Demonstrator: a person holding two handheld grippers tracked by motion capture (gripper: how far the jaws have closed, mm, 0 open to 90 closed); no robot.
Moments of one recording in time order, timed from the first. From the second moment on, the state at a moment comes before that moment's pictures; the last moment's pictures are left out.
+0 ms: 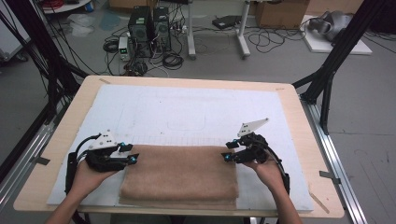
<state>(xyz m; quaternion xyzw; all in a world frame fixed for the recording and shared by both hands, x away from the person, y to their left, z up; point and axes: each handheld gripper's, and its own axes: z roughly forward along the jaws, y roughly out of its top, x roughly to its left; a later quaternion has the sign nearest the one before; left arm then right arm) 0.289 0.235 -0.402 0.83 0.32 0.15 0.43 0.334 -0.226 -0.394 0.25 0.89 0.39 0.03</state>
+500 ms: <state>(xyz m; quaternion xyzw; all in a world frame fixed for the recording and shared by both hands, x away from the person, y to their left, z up) 0.324 0.228 -0.423 0.83 0.36 0.15 0.40 0.352 -0.231 -0.411 0.28 0.89 0.37 0.03</state>
